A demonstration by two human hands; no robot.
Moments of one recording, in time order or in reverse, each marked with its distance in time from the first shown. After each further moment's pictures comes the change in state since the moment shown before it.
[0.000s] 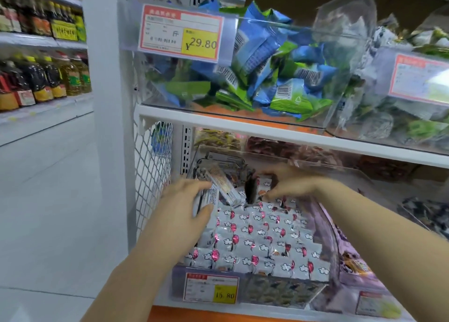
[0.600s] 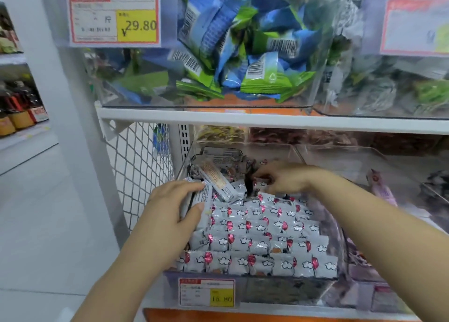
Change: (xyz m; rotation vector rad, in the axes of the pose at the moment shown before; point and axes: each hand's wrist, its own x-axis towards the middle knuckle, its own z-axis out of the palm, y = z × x) left_hand 0.001 0.000 0.006 0.043 0.006 0.032; right_hand 0.014 0.006 0.015 -0.235 -0.062 -0.016
